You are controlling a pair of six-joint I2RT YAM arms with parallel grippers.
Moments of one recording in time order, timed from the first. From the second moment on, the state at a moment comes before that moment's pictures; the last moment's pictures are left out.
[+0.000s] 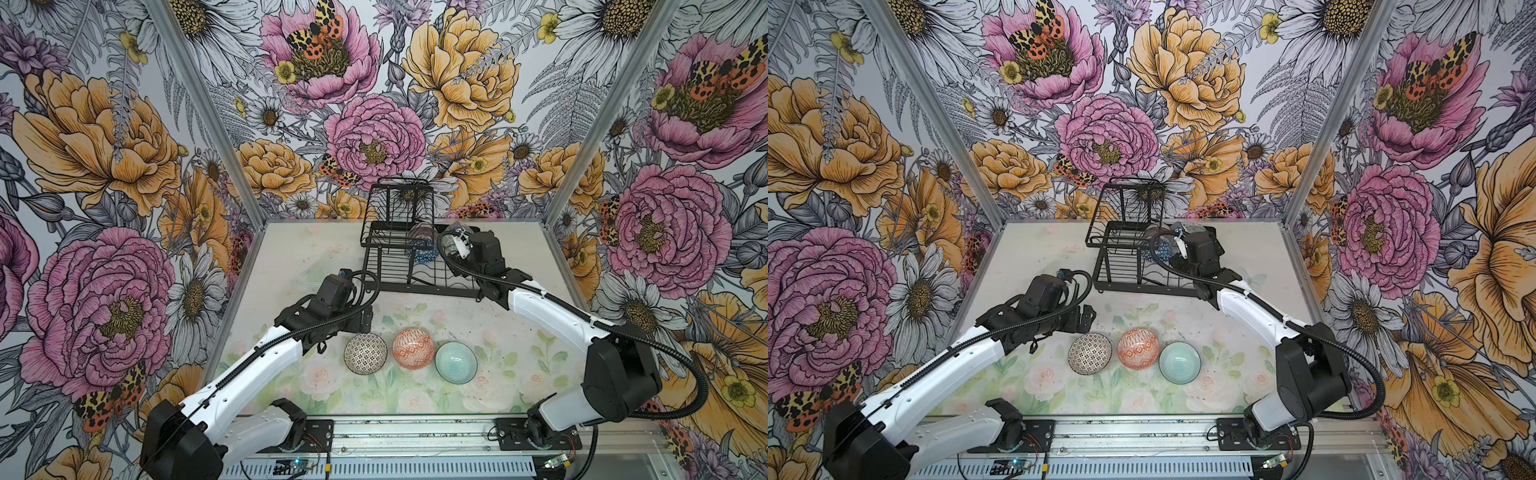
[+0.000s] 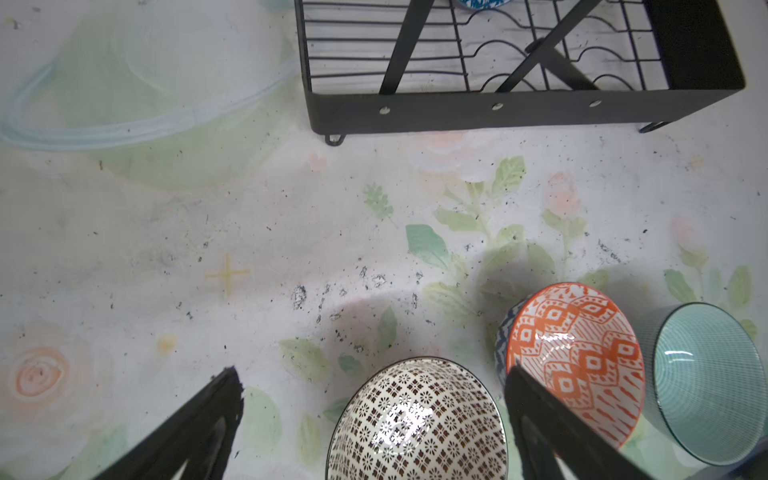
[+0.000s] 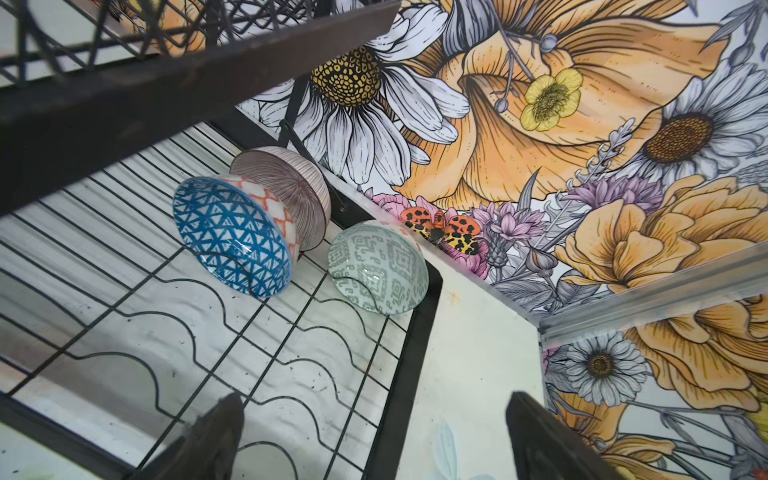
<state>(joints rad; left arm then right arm) -0.56 1.08 0.84 -0.69 -0.08 -0.38 0.44 1.50 1.11 -0.14 0.32 -0.33</state>
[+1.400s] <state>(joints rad) -0.60 1.19 0.64 -0.65 -0.09 -0.66 0.35 1.57 1.23 -0.43 0.08 -0.05</state>
